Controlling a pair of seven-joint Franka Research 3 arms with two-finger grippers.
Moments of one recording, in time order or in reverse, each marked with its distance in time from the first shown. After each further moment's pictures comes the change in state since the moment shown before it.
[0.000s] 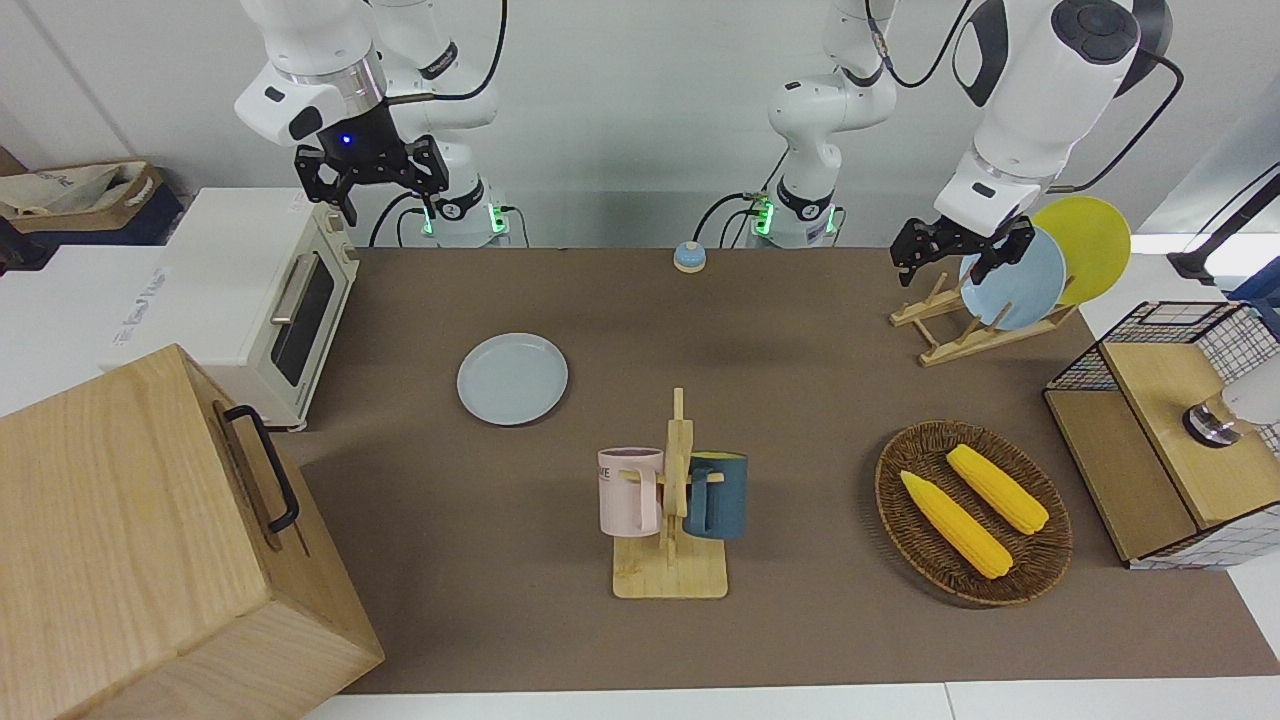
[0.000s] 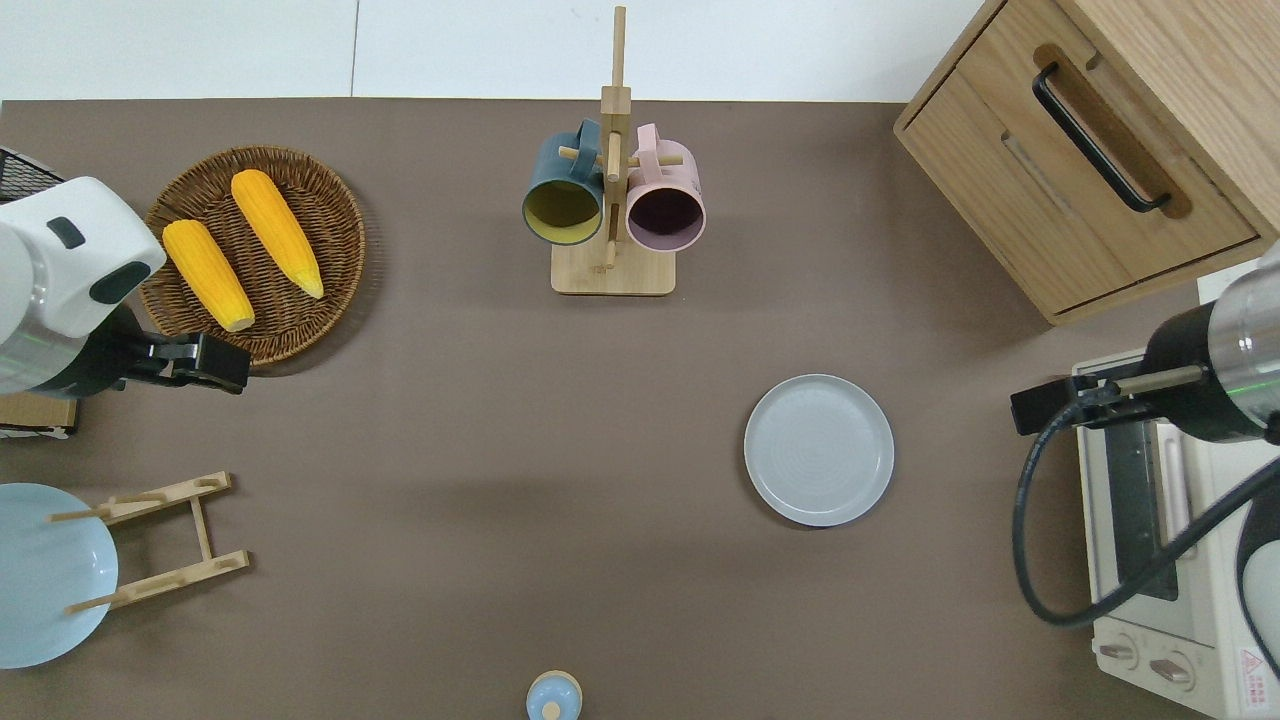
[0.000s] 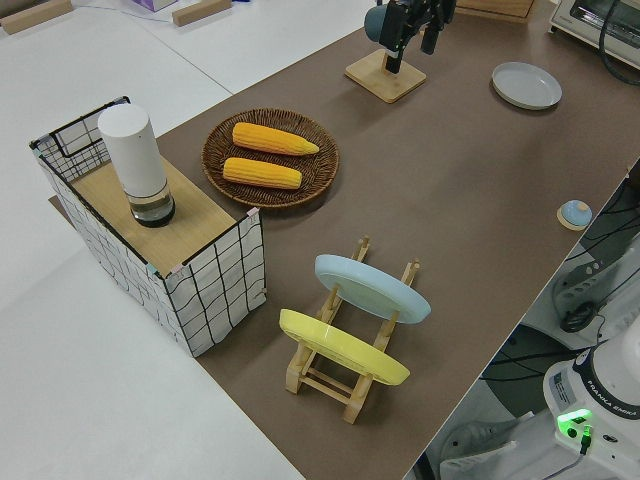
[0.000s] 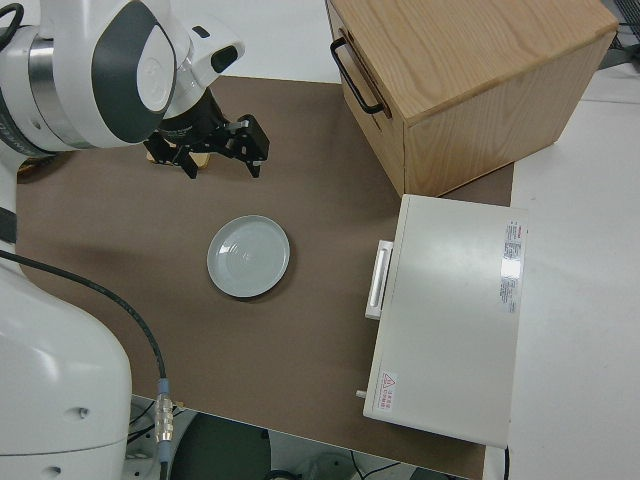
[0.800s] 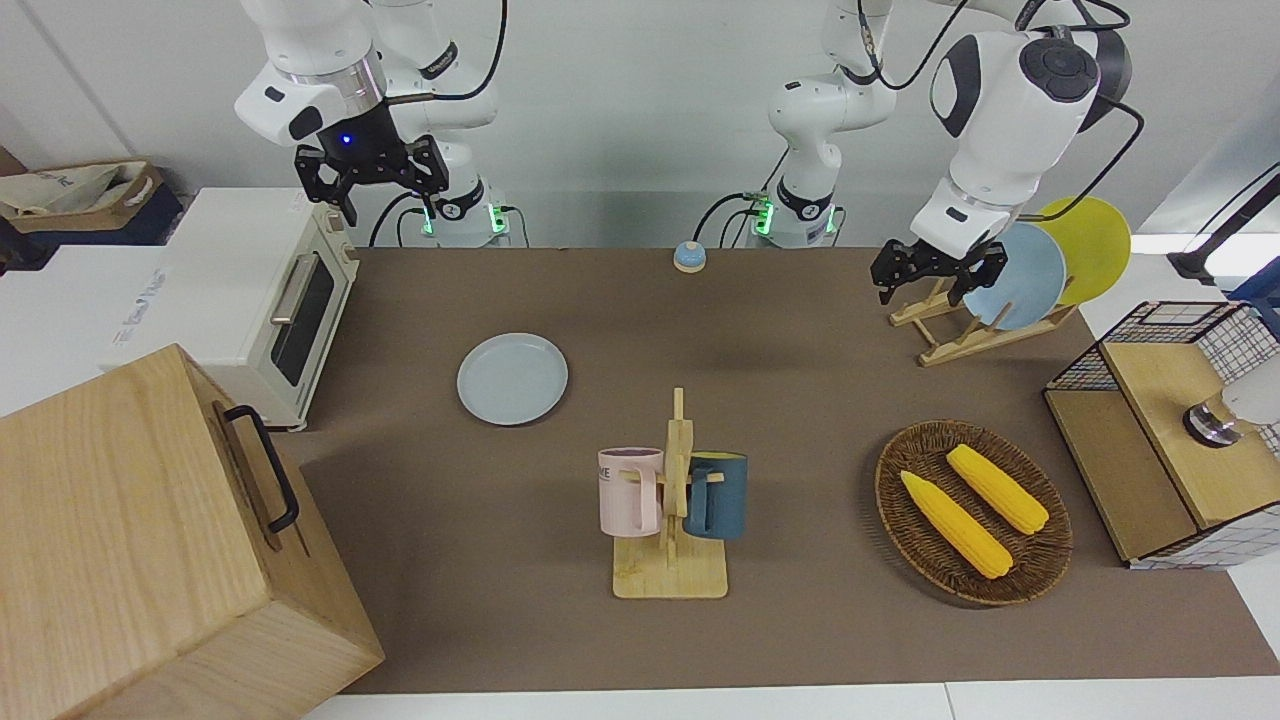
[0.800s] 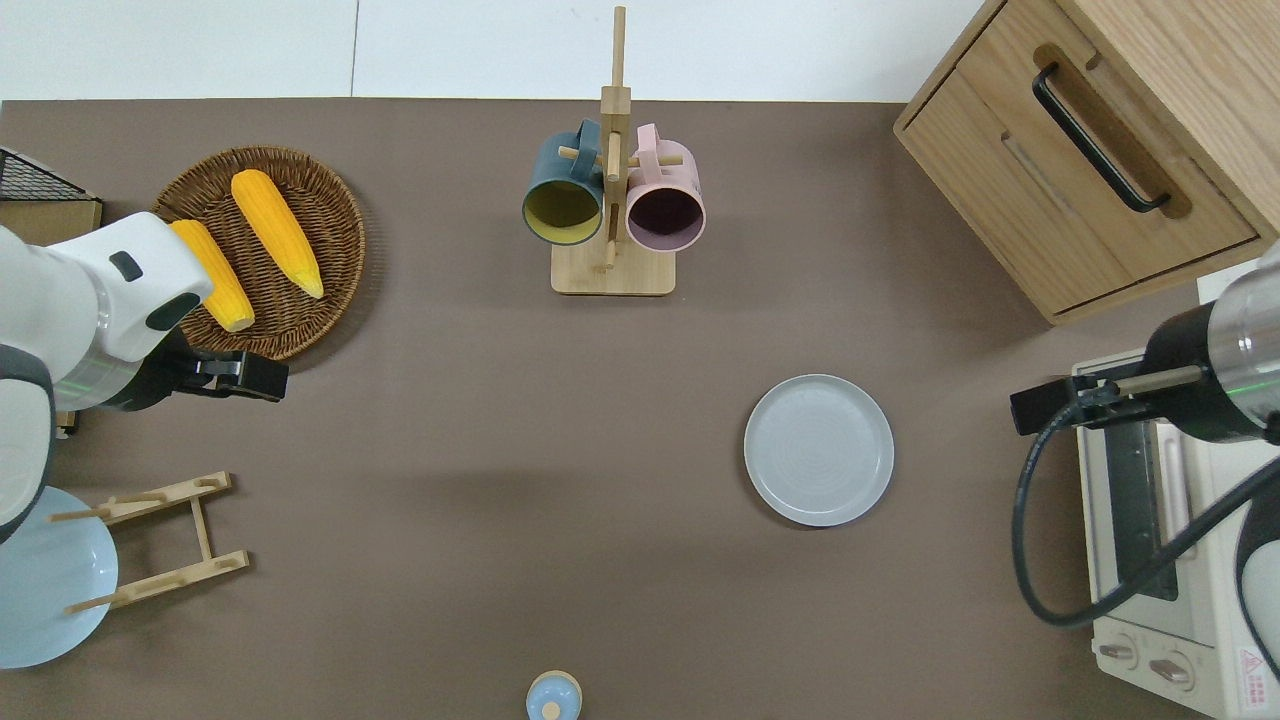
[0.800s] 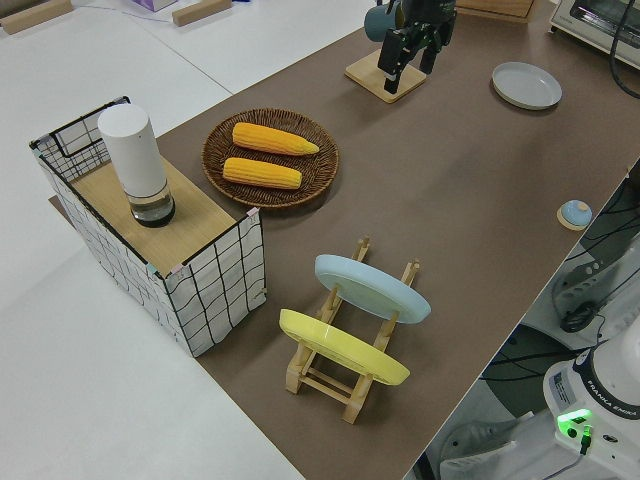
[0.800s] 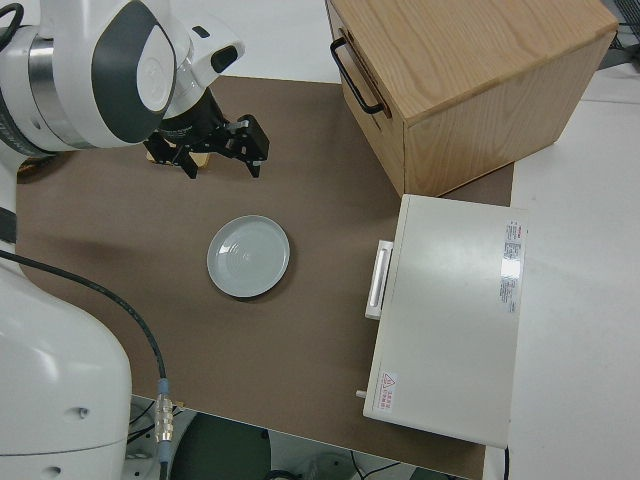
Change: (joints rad) left arm 0.001 -0.043 0.002 -0.152 -0.042 0.141 0.034; right arm 0.000 0.000 0.000 0.000 0.000 0.000 0.000
